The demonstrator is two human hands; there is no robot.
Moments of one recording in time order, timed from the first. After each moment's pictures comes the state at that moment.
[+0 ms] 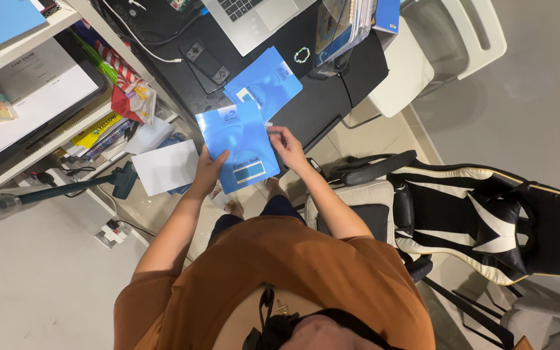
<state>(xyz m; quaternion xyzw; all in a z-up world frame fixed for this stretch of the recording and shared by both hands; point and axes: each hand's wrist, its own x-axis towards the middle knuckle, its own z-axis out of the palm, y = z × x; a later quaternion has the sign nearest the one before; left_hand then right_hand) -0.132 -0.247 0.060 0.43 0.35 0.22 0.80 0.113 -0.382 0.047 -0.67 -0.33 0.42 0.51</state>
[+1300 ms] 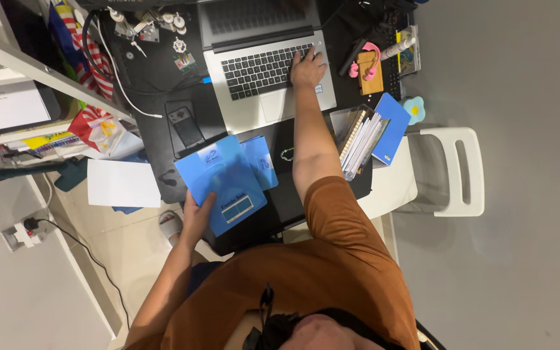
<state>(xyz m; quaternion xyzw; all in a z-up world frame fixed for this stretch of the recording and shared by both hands) 0.057 -0.228 0.030 0.38 0.55 0.35 0.66 0.489 0.073 -0.096 -0.92 -0.37 0.10 0.02</state>
